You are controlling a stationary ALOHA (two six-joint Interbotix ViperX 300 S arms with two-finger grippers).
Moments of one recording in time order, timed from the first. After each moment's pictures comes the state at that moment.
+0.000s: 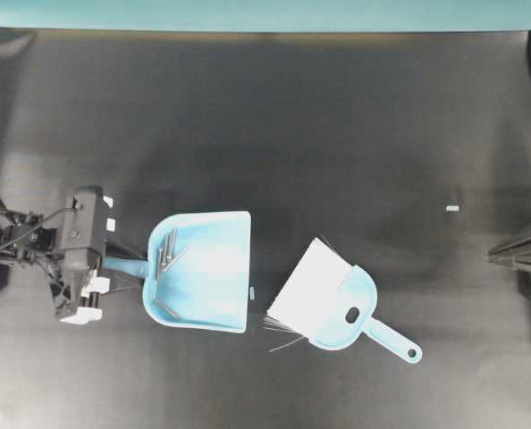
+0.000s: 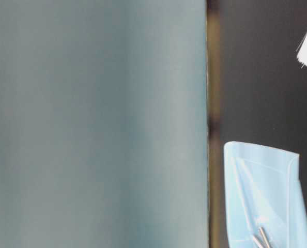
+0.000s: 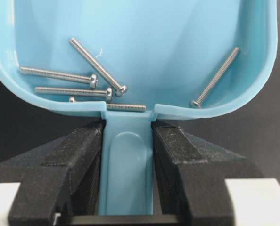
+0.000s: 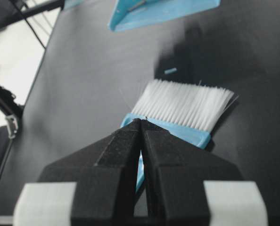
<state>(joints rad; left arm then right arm) -0.08 -0.30 1.15 0.04 -0.19 -0.14 0.18 -1.52 1.46 0.00 0.23 0.40</state>
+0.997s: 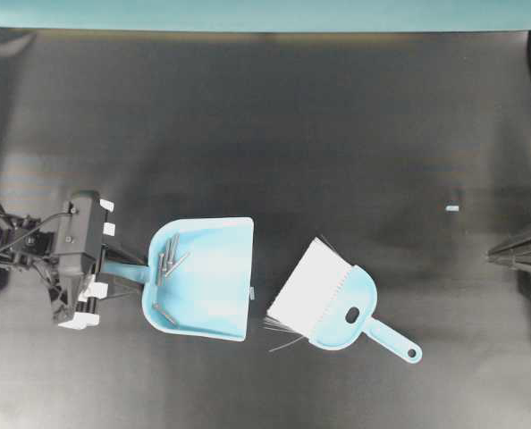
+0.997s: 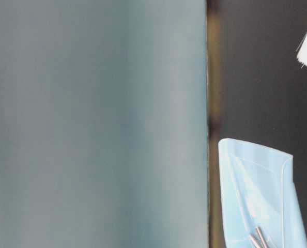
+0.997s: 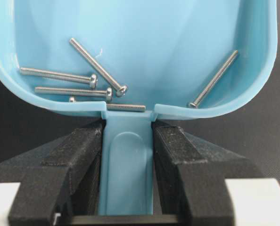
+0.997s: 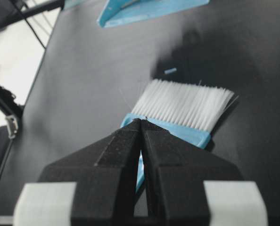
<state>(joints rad) -0.09 -0.31 1.15 0.04 -0.20 -0.15 0.18 -1.52 1.46 0.00 0.23 0.40</state>
